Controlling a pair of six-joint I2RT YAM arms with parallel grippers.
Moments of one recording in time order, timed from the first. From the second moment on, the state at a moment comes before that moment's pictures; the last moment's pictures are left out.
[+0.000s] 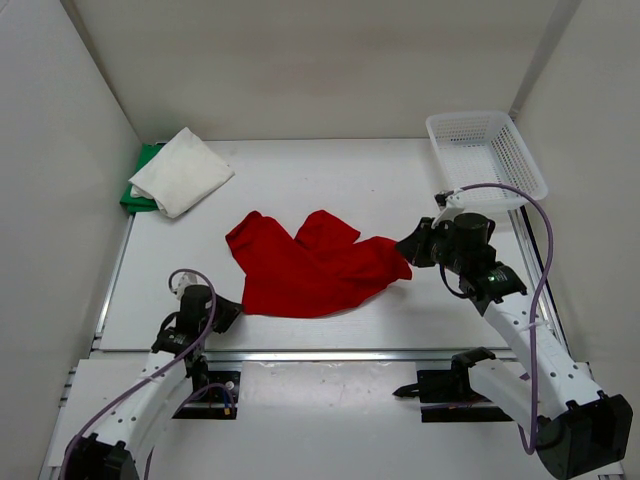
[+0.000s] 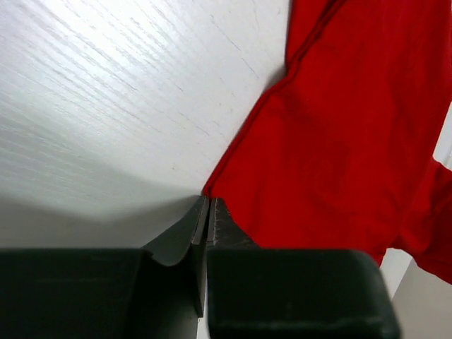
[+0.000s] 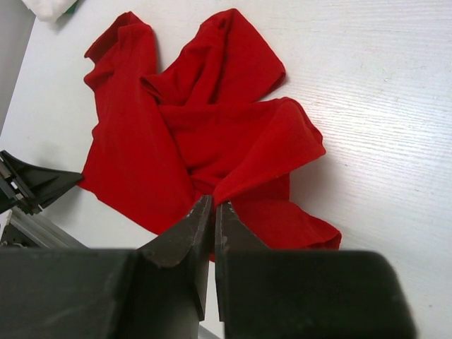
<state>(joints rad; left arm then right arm) -0.25 0.52 0.08 -0.30 -0.02 -1.08 0.29 0.87 0.71 -0.30 -0.30 0.40</state>
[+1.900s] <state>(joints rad) -0.01 1.26 1.05 -0.23 0.17 -0.71 0.18 1.57 1.71 -0.67 -0.09 0.05</state>
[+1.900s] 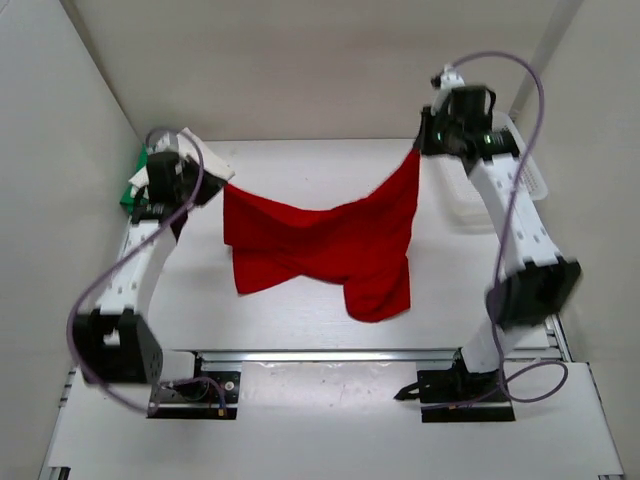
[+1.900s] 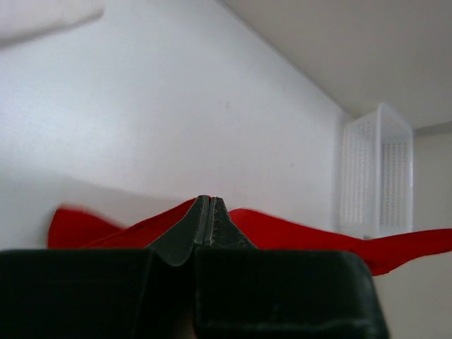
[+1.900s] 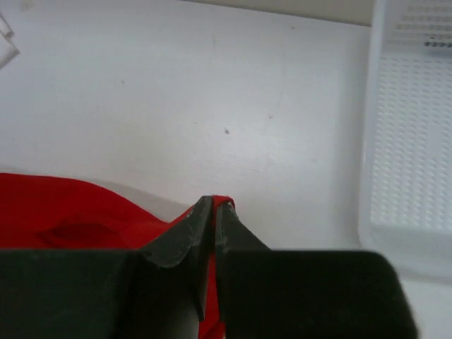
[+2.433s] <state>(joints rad) 0.14 1.69 2.02 -0.19 0.25 -0.81 -0.11 1.81 2.44 -0.29 -0.49 0.26</state>
